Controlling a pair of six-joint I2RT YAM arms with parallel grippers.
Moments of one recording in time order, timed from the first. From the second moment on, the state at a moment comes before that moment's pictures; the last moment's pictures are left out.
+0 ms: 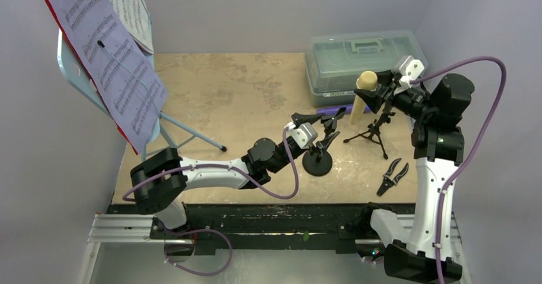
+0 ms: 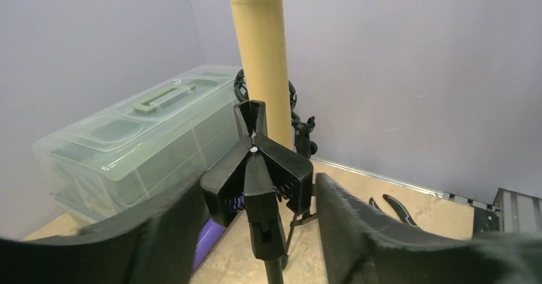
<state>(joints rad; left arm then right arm) -1.18 1.63 0.91 1.07 -0.18 0.17 -0.22 0.96 1.32 -0.45 -1.01 -0.41</state>
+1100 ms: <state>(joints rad) -1.18 1.24 0.47 0.86 -0.24 0.10 -0.09 1.18 0.97 0.00 -0.35 0.08</state>
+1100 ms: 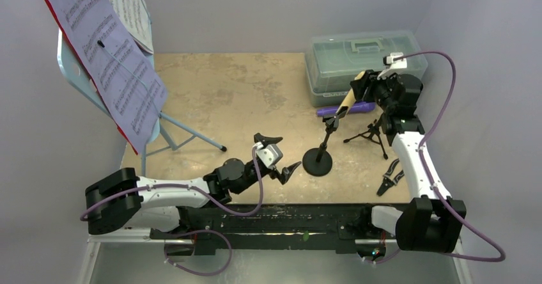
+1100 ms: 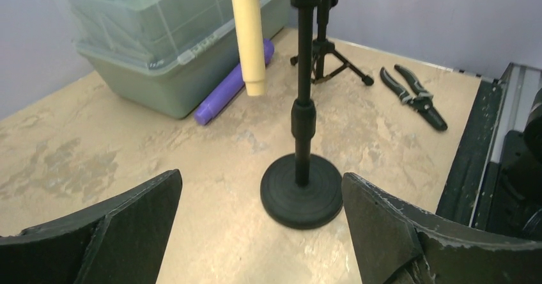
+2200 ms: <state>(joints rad) -1.07 1.64 0.41 1.10 -0.35 0.01 -0.02 1.21 0.78 0.26 0.01 0.38</state>
